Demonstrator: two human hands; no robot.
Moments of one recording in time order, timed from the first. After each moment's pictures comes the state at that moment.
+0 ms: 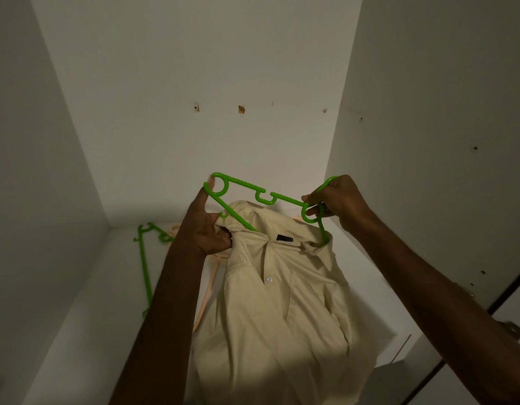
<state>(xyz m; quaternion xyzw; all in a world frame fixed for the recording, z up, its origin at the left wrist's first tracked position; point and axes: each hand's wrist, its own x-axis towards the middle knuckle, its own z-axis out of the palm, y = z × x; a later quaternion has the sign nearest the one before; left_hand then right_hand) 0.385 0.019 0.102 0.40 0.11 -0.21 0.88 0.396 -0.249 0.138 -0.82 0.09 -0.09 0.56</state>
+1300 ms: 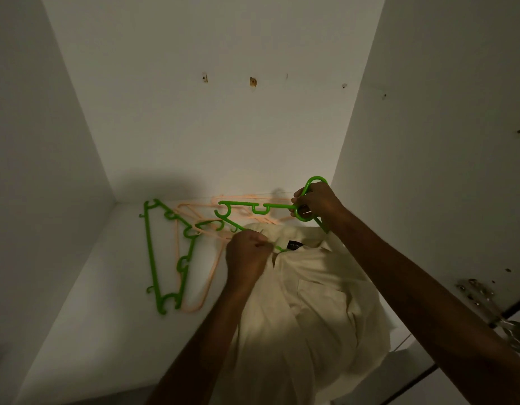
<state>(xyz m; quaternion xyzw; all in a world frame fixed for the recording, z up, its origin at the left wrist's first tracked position) 0.375 -0.049 -0.028 0.82 0.06 0.13 0.56 0.475 -0.234 0.051 -0.80 0.07 0.01 0.60</state>
